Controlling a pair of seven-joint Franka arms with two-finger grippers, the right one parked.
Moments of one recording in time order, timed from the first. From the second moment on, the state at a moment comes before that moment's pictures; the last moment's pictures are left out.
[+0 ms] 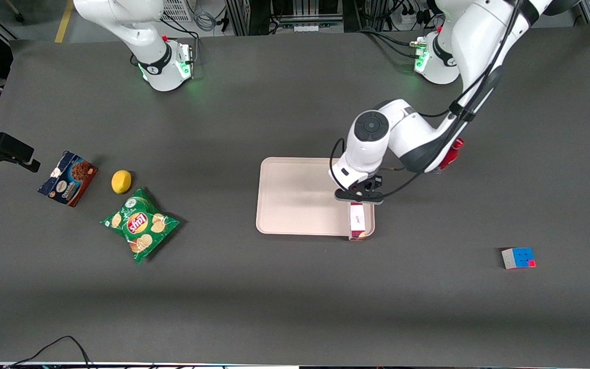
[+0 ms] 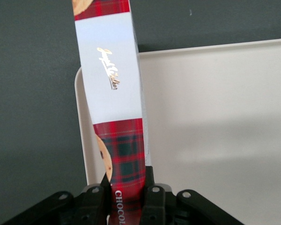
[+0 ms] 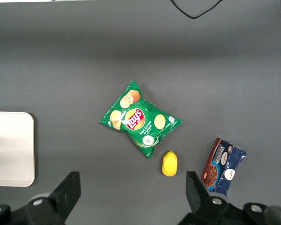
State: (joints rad) arm 0.03 0.54 -0.70 -1.93 0.53 2.33 -0.85
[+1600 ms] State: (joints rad) arm 0.03 0.52 -0.71 -2.00 0.54 2.35 -0.86
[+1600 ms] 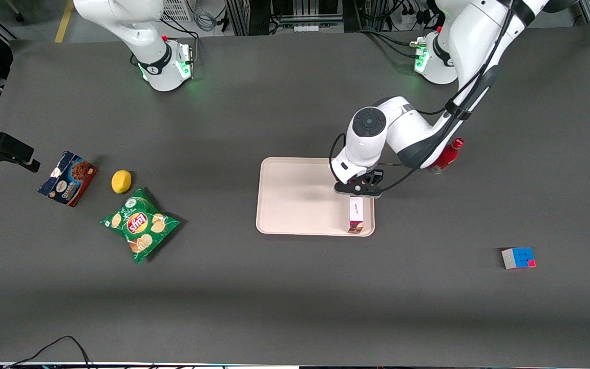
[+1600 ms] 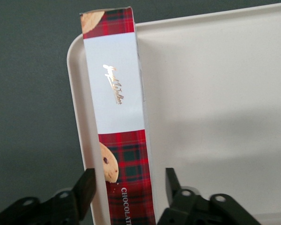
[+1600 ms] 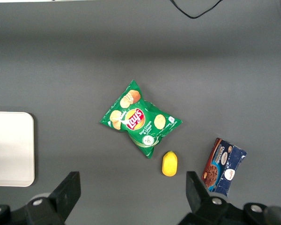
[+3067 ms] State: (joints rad) arm 0.07 0.09 -0.56 -1.80 0.18 1.97 -0.39
